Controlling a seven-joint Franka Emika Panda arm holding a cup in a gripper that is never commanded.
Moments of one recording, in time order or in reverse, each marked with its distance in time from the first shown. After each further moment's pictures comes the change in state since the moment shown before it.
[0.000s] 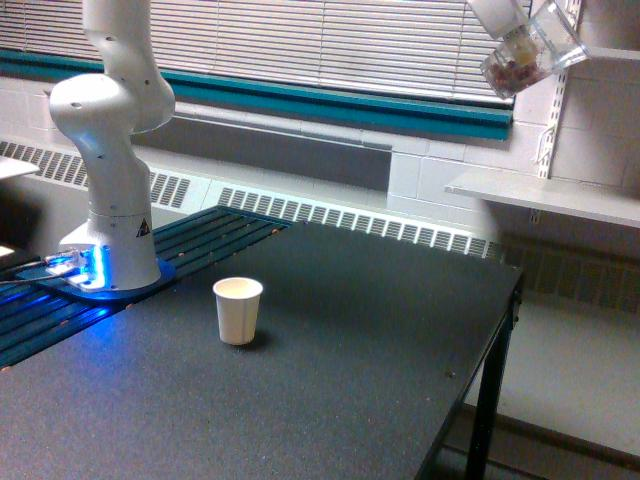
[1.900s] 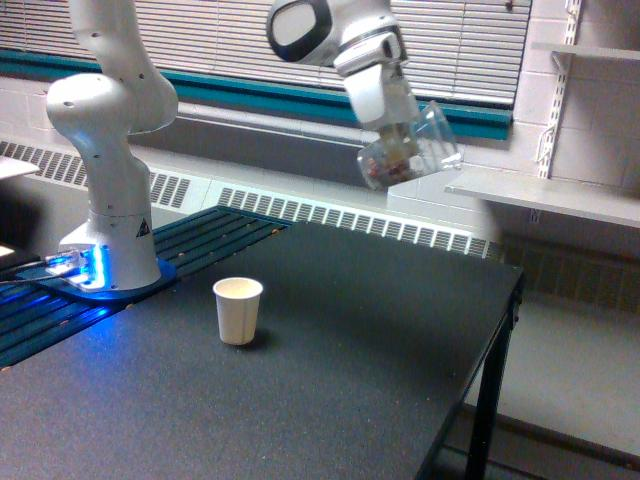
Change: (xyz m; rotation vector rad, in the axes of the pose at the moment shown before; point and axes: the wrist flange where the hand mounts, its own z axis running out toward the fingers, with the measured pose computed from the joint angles) arm -0.072 0.177 0.026 -0.240 -0.033 -0.073
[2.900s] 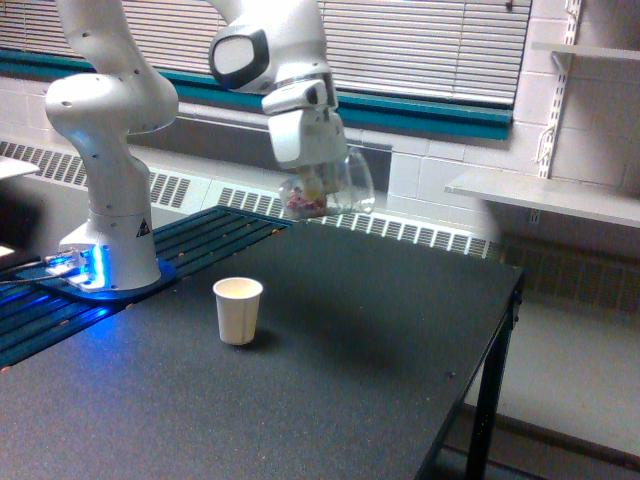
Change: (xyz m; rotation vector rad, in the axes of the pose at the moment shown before) arm -0.094 0.079 0.015 -0.122 -0.087 -0.008
